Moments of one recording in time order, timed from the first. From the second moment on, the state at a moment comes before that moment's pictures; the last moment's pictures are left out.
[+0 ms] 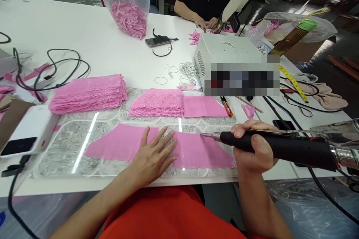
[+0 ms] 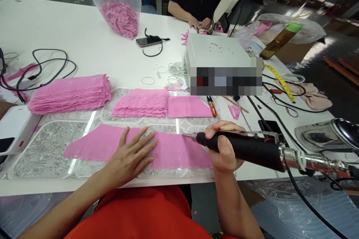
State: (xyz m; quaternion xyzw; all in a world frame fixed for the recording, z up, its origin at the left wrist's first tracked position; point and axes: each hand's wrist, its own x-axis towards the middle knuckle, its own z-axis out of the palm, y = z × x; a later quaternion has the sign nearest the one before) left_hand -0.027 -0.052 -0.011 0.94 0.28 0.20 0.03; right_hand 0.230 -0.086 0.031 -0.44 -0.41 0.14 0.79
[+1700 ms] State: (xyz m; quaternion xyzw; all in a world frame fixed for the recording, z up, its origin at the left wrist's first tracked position) left_hand -0.030 -0.054 -0.016 0.93 0.26 0.25 0.00; right_hand 0.188 -0.068 0.034 -0.40 -0.46 0.21 0.77
